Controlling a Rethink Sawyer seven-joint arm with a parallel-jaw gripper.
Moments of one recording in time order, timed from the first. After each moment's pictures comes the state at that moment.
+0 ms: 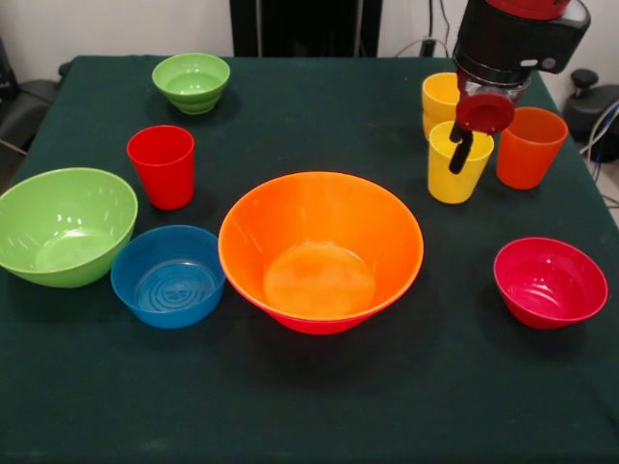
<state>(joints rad) 0.27 -0.36 -0.39 1.49 0.46 0.61 3.21</state>
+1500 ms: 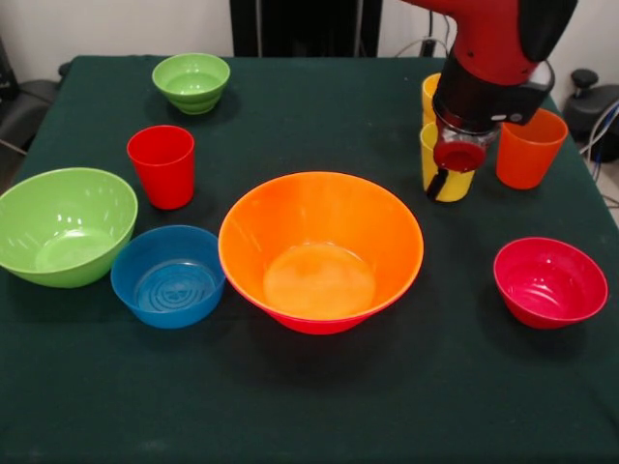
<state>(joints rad) 0.27 -0.22 -0.39 1.45 0.46 0.61 3.21</state>
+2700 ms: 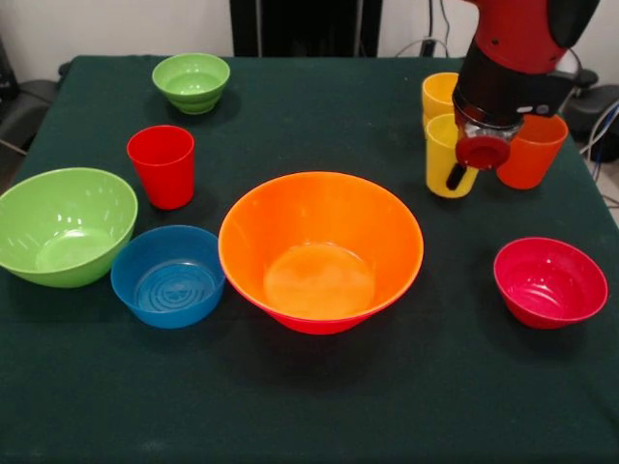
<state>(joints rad) 0.28 -0.26 -0.39 1.42 0.46 0.61 3.21</state>
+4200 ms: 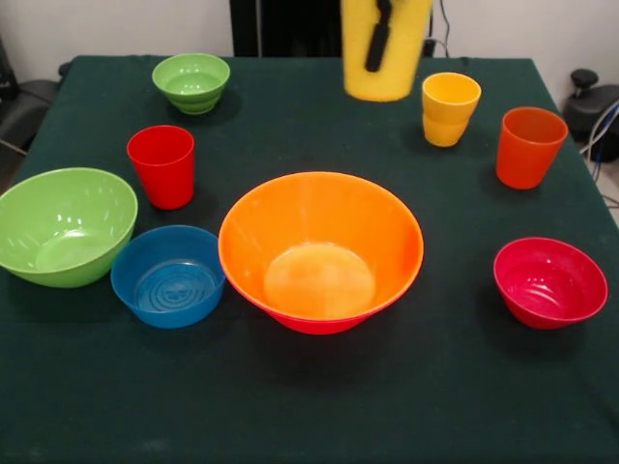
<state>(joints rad) 0.09 -0.63 -0.42 1.44 0.33 0.65 3.20</state>
